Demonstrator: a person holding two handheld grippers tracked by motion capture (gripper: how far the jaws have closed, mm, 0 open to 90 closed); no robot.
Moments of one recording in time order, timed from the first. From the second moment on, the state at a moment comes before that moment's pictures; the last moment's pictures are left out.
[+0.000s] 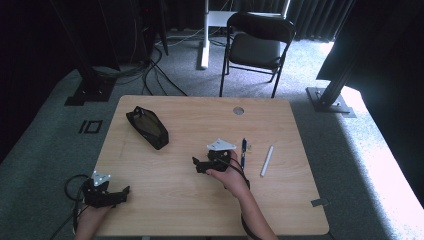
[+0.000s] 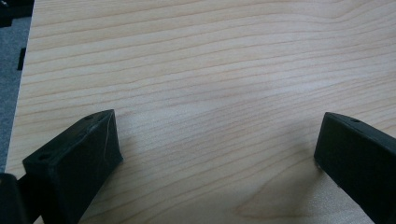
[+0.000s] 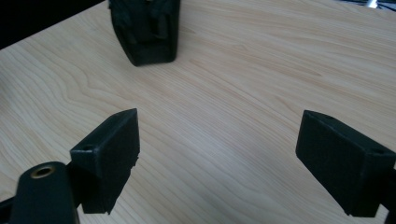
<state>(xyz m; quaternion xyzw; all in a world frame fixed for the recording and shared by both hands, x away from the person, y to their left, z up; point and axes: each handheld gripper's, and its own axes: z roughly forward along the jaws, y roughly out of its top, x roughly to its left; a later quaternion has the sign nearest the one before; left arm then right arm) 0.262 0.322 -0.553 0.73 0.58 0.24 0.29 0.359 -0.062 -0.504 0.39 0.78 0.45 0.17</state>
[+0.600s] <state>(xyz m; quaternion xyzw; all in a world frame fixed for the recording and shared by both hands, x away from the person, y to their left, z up) 0.262 0.322 -0.553 0.73 0.58 0.24 0.29 0.369 -0.009 -0.505 0.36 0.79 0.46 0.17</state>
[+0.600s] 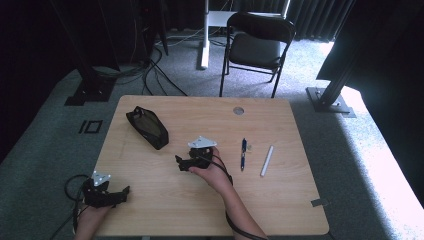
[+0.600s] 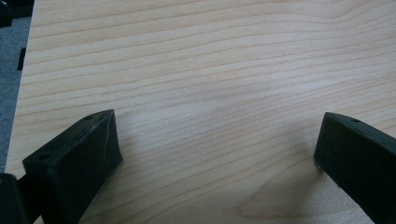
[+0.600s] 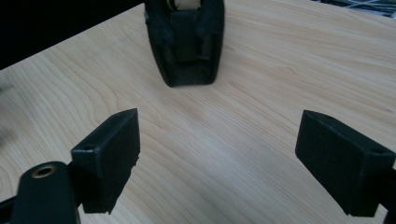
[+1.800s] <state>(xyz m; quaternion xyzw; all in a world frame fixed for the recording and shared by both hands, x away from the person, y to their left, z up) 0.262 0.322 -0.554 0.73 0.58 0.24 0.29 0.402 0.056 -0.512 0.36 0.80 0.46 0.16</state>
